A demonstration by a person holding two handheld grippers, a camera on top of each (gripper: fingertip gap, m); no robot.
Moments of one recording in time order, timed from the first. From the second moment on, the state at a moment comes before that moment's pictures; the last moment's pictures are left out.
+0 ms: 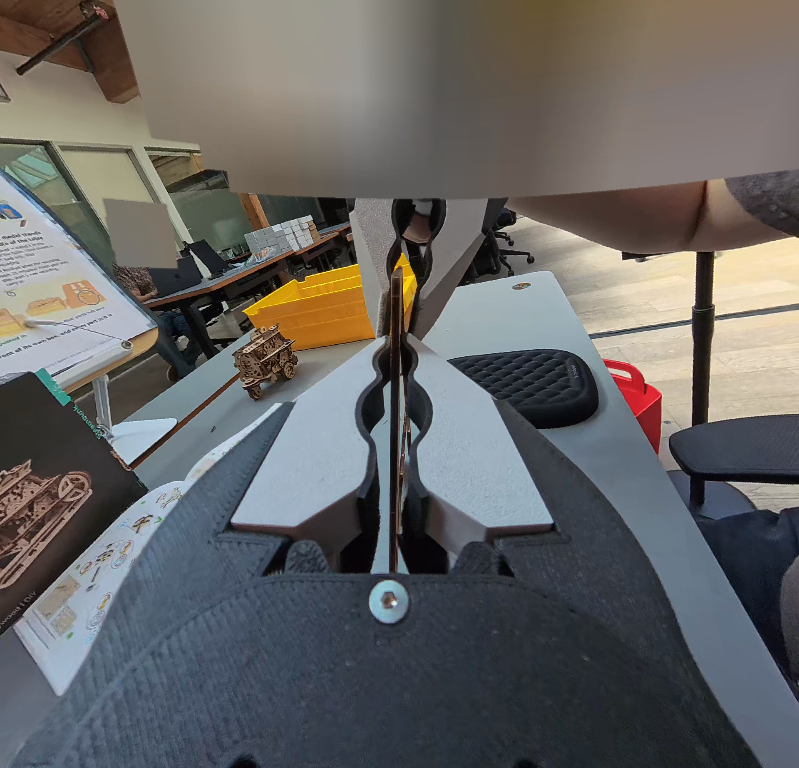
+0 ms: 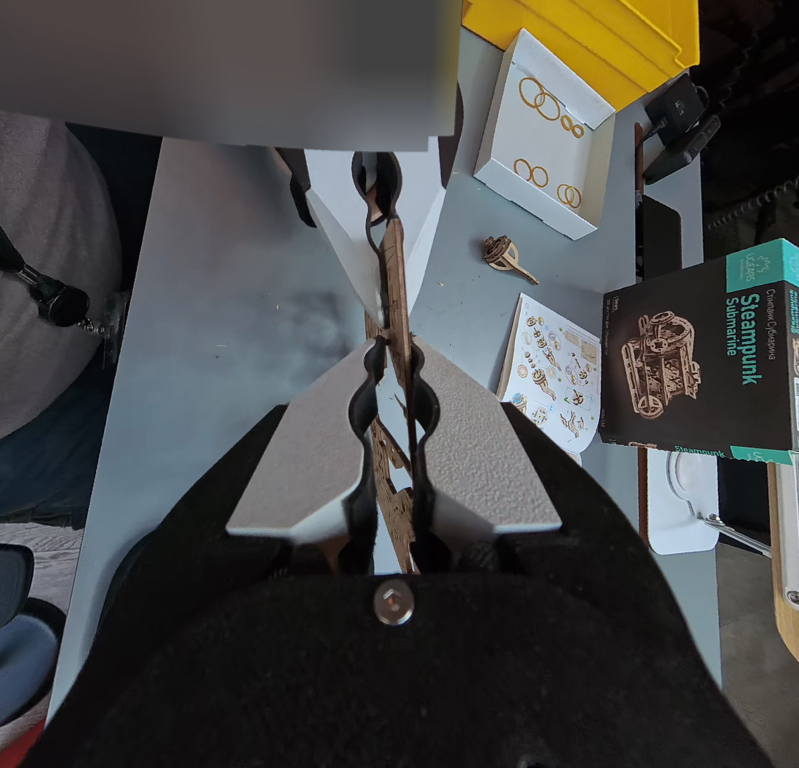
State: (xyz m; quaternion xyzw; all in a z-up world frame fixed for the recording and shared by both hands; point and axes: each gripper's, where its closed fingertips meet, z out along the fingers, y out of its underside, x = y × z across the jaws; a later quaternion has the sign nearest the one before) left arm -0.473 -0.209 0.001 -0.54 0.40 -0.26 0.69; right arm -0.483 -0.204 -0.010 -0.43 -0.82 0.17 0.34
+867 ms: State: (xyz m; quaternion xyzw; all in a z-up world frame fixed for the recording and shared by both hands) left arm -0.478 -0.200 0.000 -0.56 0.36 -0.33 0.67; right arm -0.486 -0.196 -0.012 -0.50 -0.80 0.24 0.23
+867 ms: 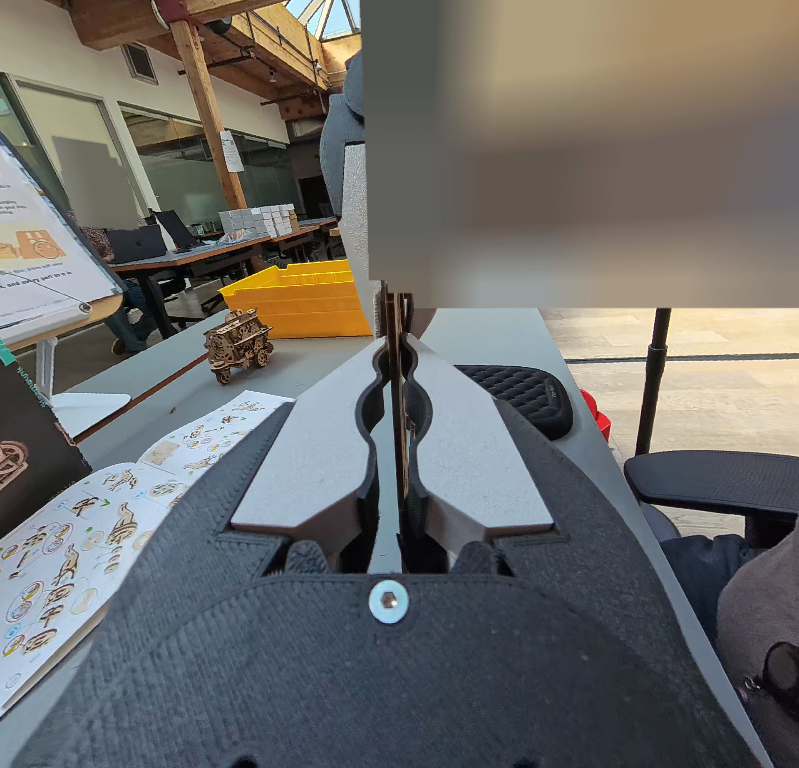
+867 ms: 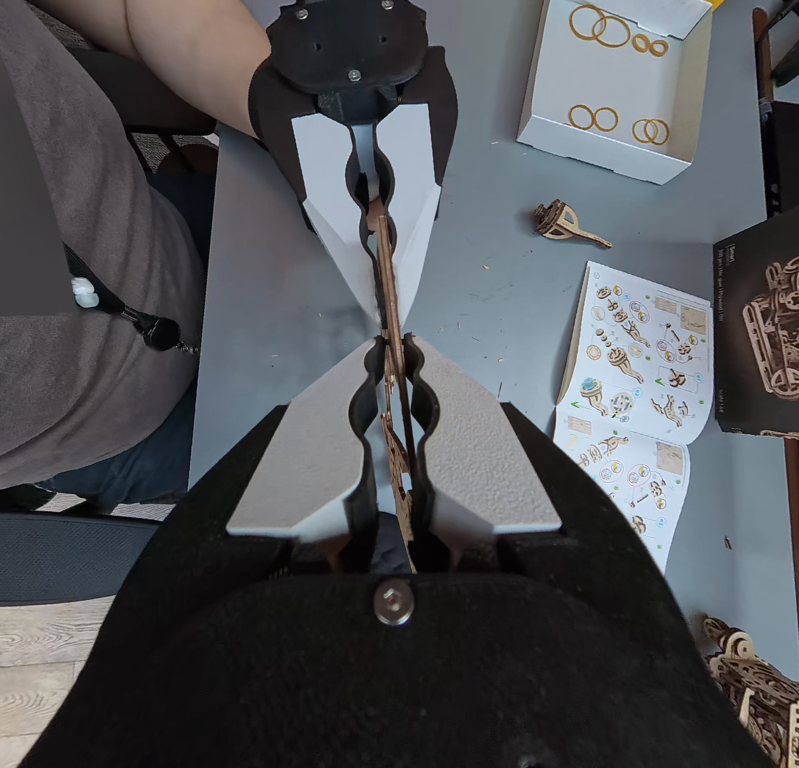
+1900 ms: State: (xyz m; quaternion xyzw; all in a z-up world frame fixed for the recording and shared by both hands) left arm -0.502 -0.180 0.006 -0.60 0.28 -0.28 0.69; right arm -0.478 -0.184 0.021 -0.64 -0.44 0.34 0.53
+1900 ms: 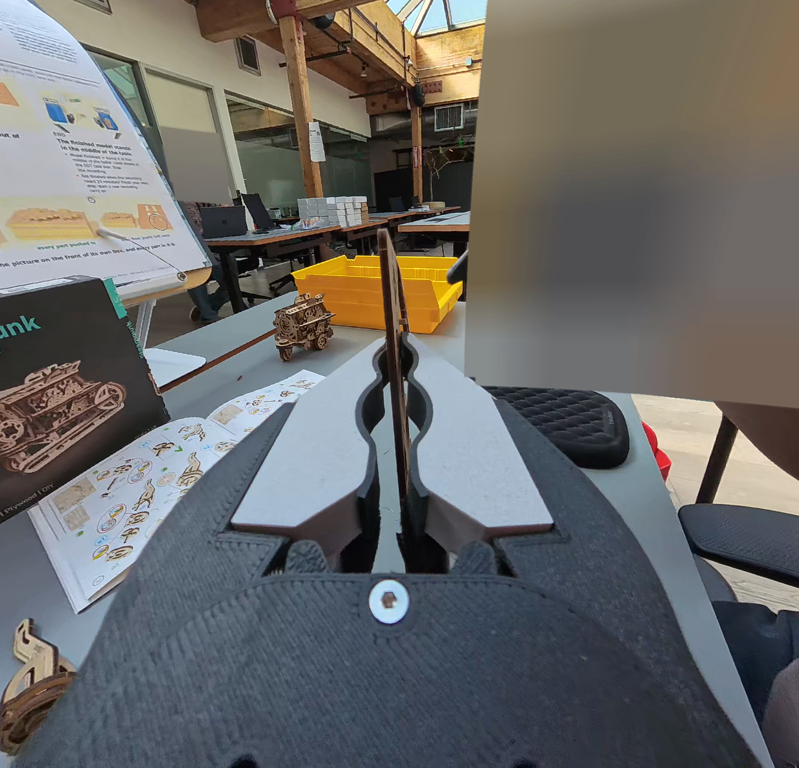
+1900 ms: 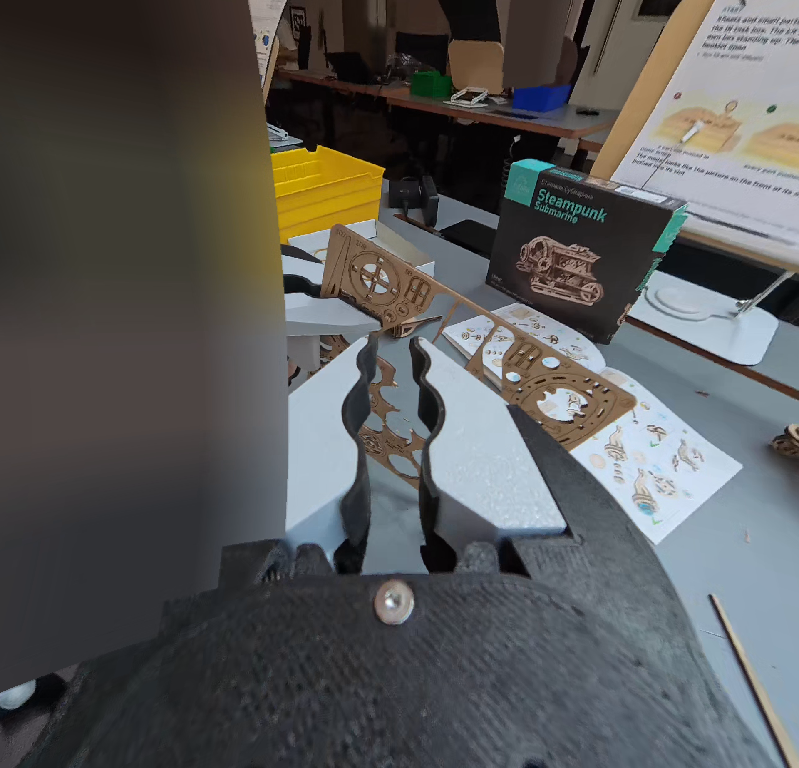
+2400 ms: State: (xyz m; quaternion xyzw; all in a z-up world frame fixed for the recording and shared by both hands) left arm -0.501 -0.181 0.007 -0.59 0.29 -0.20 0.73; right arm -0.501 -0.175 0.009 -0.67 -0.38 0.33 0.55
